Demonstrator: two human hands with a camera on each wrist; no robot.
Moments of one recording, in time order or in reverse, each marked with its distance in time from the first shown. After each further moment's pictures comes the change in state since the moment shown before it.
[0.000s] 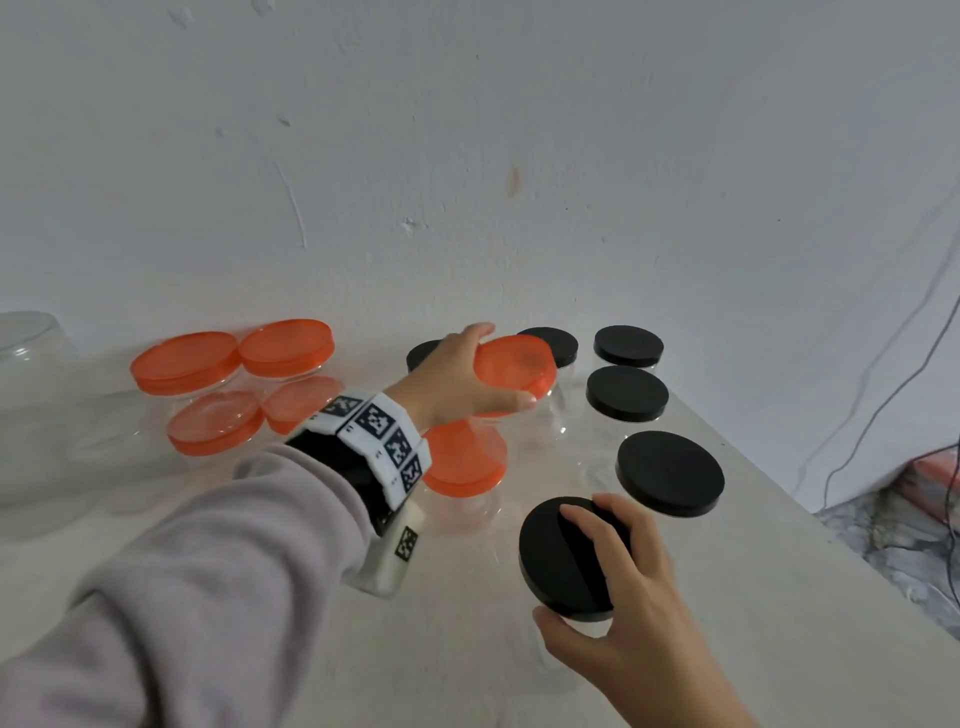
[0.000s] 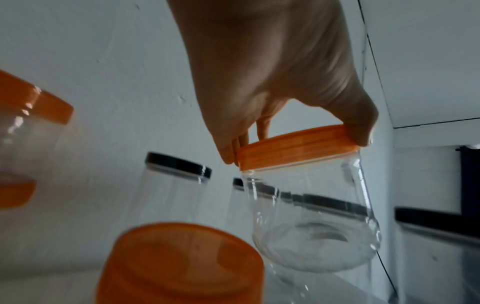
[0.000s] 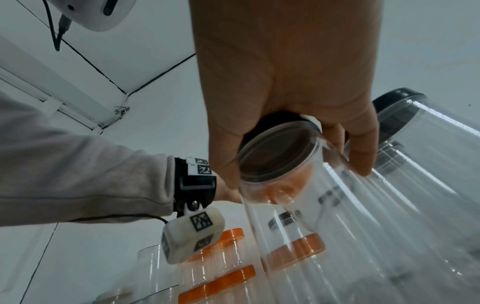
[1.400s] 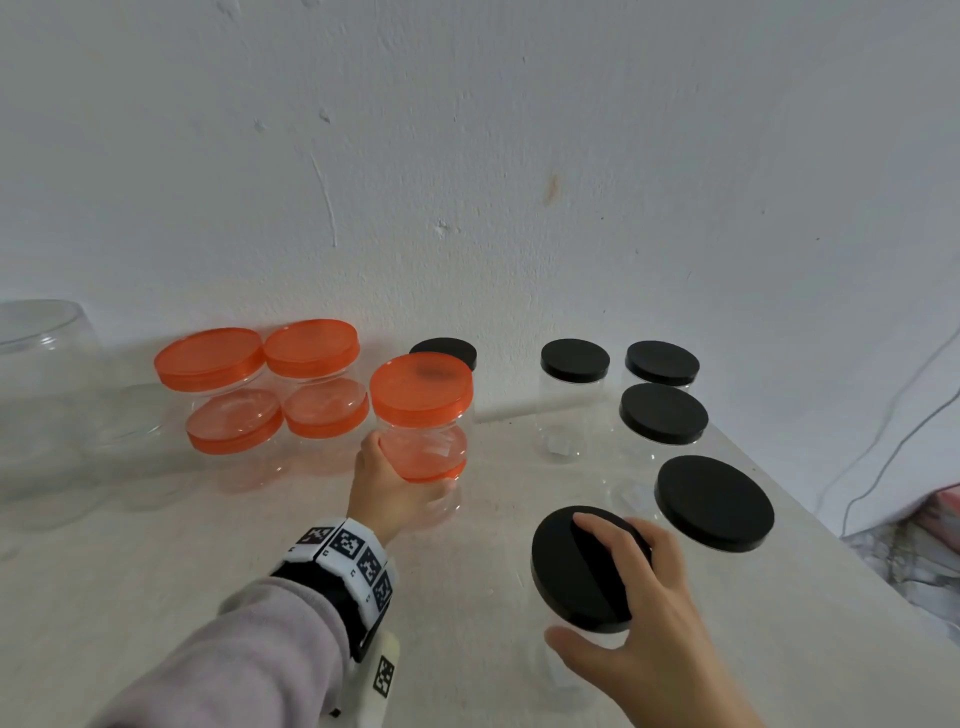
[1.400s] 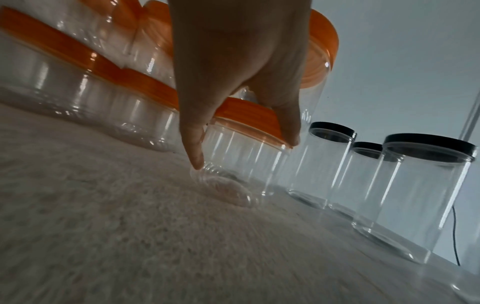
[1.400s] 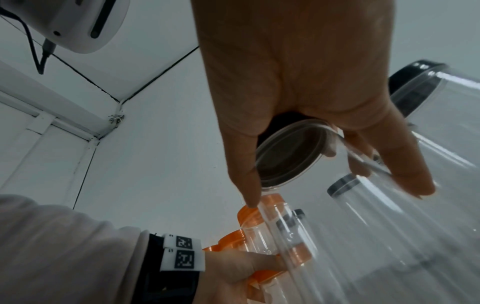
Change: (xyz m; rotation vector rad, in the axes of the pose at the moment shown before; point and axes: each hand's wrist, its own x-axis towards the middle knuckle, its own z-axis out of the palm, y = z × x) left_hand -0.044 -0.128 0.046 -0.379 0.438 -0.351; right_hand 0.021 -0.002 0.009 0.071 -0.087 0.076
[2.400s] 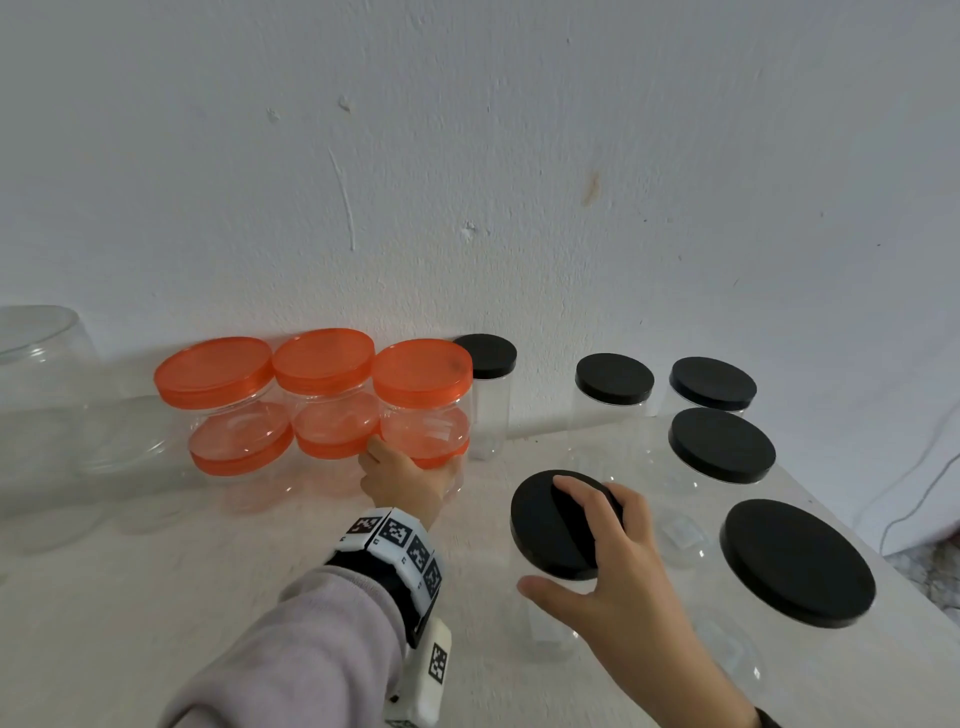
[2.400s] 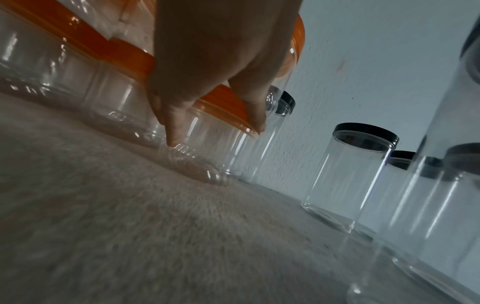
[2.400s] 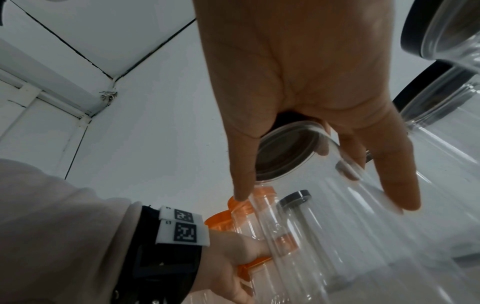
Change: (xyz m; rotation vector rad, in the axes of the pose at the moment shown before) left_hand 0.038 0.019 0.017 0.179 0.297 -0.161; right_hand 0.077 -0.007 0.032 0.048 -0.006 -0.010
